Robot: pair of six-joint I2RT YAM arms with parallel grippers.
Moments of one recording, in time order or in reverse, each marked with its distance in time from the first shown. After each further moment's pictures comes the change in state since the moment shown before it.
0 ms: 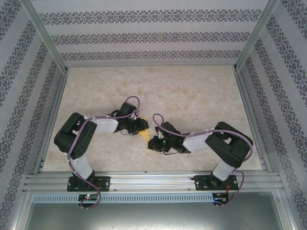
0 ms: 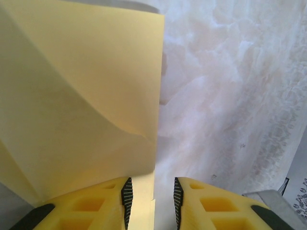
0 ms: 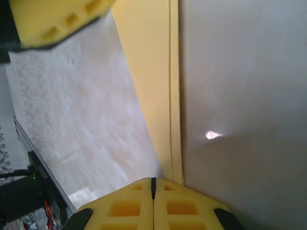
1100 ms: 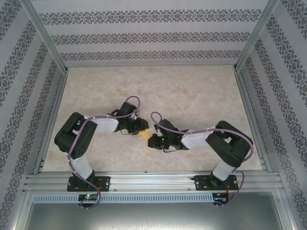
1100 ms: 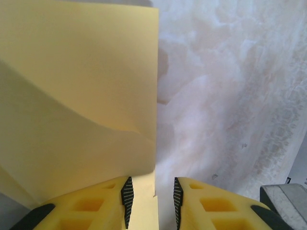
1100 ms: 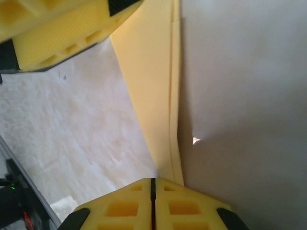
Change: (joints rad) left arm 0.000 0.004 0.013 -0.025 0.000 0.005; right arm -0.026 0.010 0.065 -0.098 0.040 -0.071
